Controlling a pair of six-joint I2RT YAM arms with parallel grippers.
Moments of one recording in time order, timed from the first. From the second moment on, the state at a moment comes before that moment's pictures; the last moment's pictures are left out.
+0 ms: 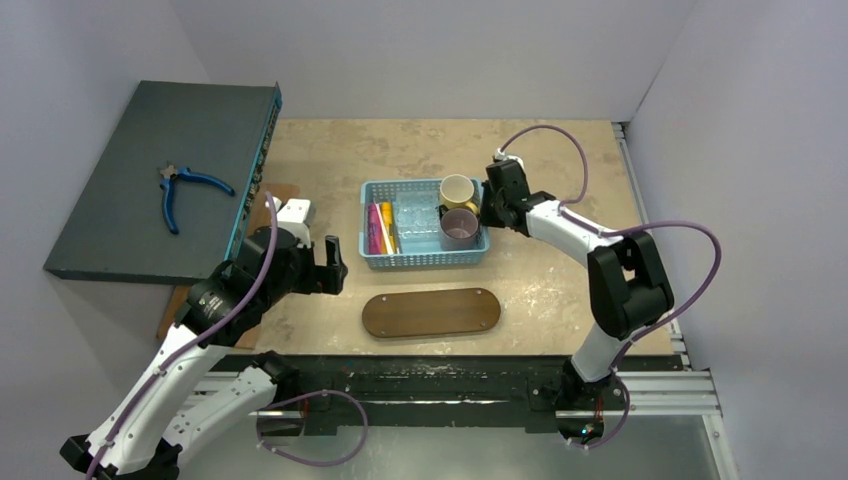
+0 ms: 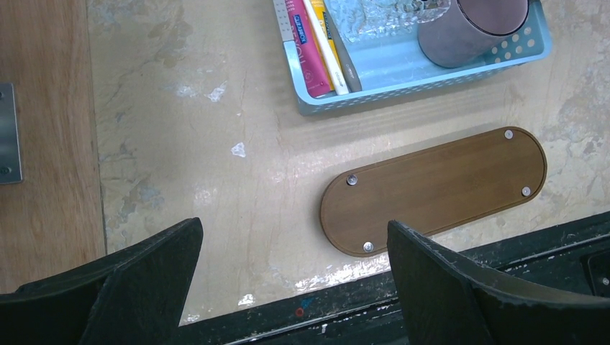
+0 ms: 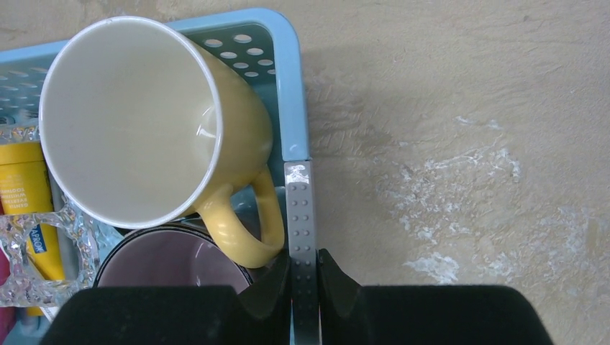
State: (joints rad) left arm -0.58 0.72 0.98 -0.93 -0.21 -0.38; right arm 0.42 1.70 1.14 -0.27 0.14 0.48
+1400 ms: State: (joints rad) left arm -0.58 0.70 0.98 -0.94 -0.21 -0.38; right arm 0.62 1.68 1.53 -0.60 0.03 0.08
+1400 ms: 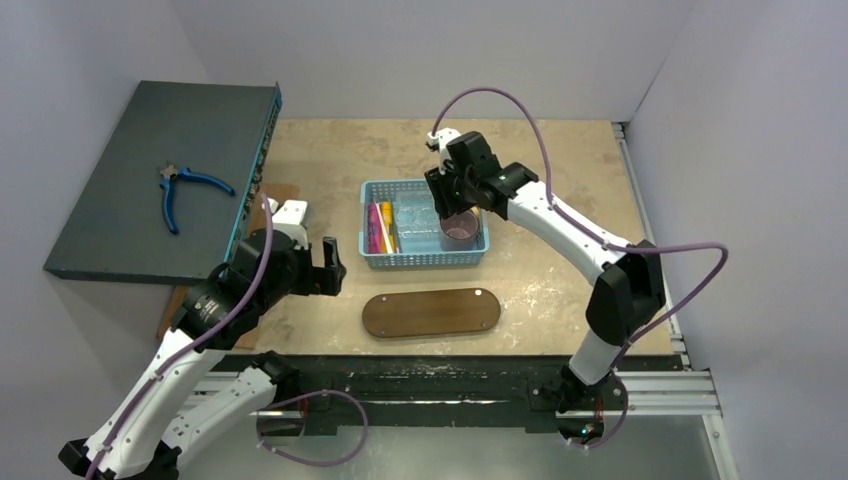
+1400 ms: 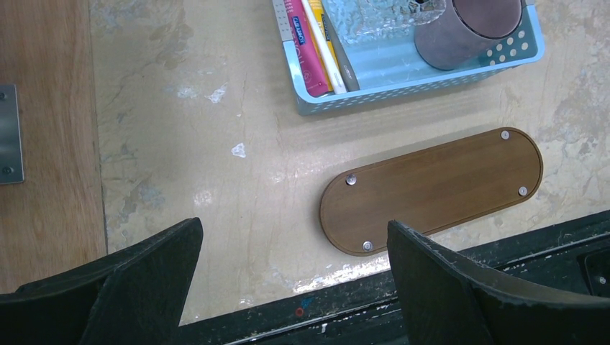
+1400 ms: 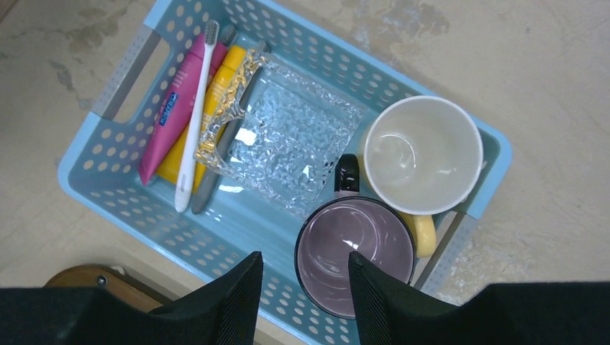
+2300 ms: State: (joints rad) left arm -0.58 0.70 0.98 -0.94 -0.21 -0.38; right arm 0.66 1.93 1.54 -0.66 0.05 0.03
